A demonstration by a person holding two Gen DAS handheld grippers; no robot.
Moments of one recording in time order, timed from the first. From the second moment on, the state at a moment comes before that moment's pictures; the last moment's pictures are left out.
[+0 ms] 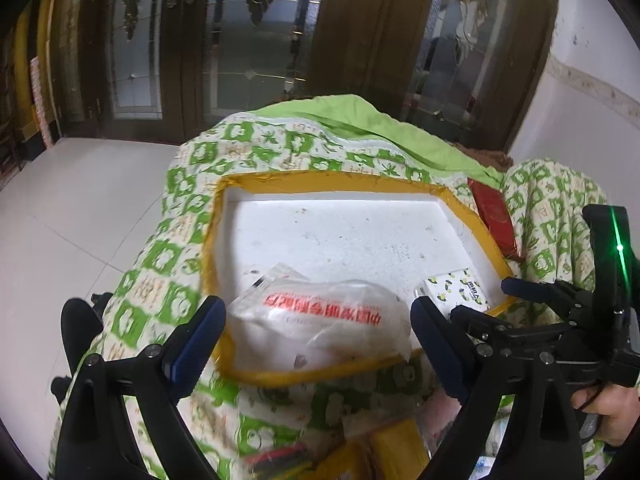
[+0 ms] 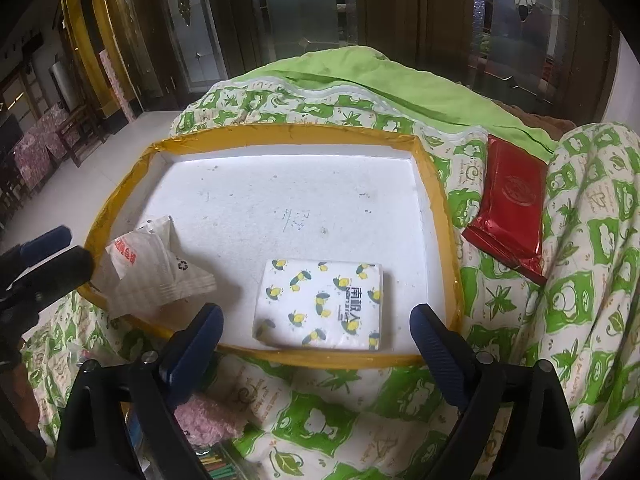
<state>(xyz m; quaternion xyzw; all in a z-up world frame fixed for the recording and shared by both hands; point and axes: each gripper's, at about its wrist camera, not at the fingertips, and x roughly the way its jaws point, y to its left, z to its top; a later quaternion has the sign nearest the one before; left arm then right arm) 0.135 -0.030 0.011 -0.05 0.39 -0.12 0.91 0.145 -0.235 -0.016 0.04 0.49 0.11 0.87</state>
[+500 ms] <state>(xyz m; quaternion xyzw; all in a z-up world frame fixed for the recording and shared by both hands) 0.090 -0.006 0.004 -0.09 0.38 -0.10 0.92 0.116 -0.242 -0.009 0.07 0.48 0.10 0.87</state>
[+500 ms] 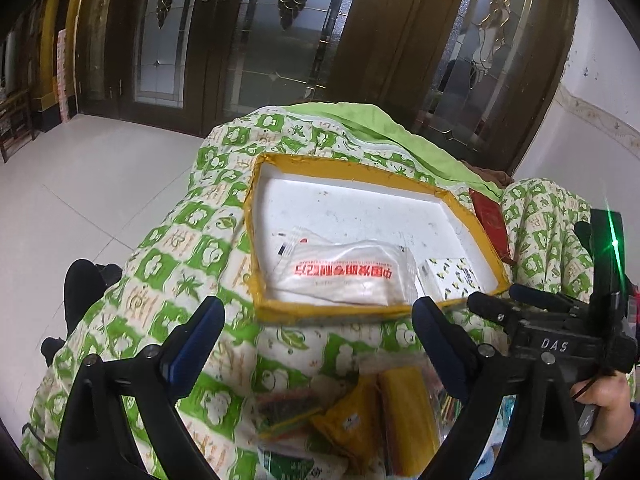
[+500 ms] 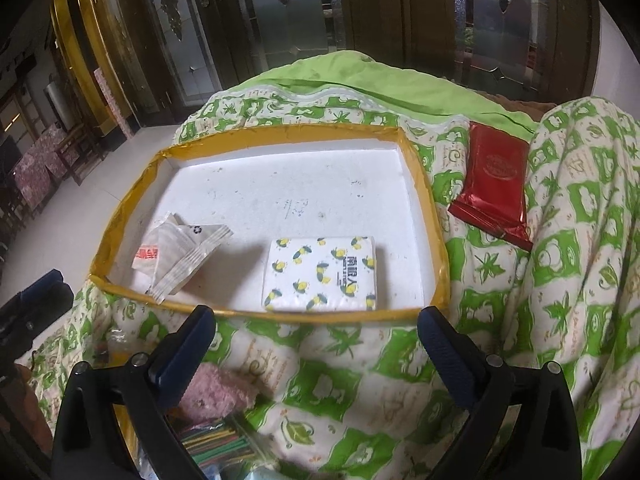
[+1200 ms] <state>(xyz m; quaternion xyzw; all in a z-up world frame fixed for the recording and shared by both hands) 0.034 -0.004 0.005 -0.08 0.38 -0.10 0.92 0.066 -0.266 -0.003 0.14 0.48 0.09 0.86</state>
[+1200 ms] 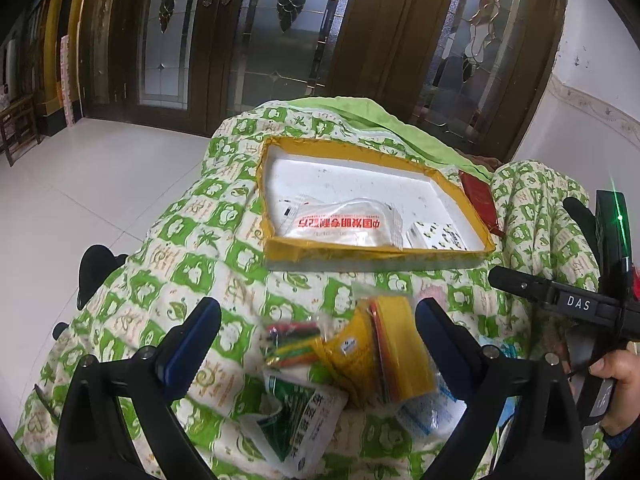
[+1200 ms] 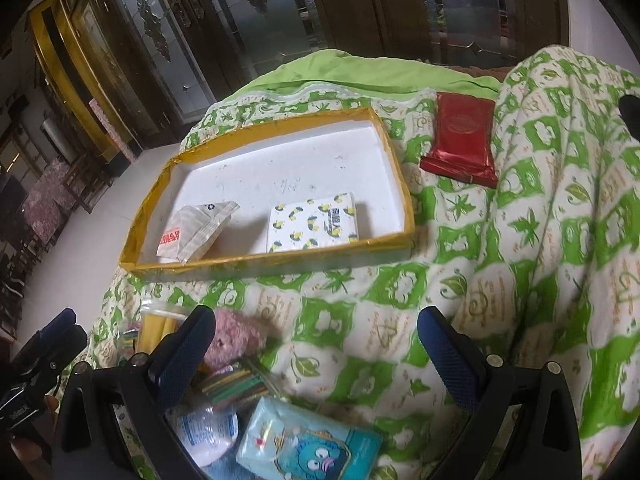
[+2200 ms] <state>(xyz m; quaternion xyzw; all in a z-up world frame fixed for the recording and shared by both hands) 0.015 -0.052 -0.005 -0.01 0.40 -0.14 0.91 0.010 -0.265 -0.004 0.13 0.53 0.12 0.83</state>
